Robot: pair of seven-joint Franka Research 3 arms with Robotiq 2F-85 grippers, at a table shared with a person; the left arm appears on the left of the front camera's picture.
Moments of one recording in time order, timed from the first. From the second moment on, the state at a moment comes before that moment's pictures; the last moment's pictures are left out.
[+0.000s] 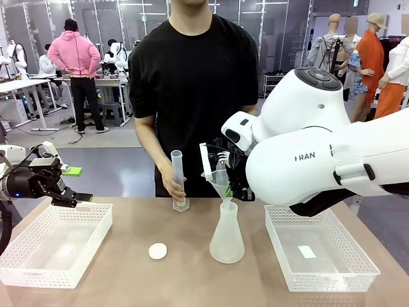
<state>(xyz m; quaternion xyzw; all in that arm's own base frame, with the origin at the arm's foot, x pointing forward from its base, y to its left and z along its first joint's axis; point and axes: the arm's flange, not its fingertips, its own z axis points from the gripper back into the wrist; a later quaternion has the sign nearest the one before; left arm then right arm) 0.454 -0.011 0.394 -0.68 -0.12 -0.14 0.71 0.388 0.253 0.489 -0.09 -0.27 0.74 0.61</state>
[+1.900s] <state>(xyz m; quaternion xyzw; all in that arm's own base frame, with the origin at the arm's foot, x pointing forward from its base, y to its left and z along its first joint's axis) 0.454 -0.011 0.394 -0.68 -0.12 -0.14 0.71 0.389 0.253 0.464 -0.09 -0.26 0.74 0.62</state>
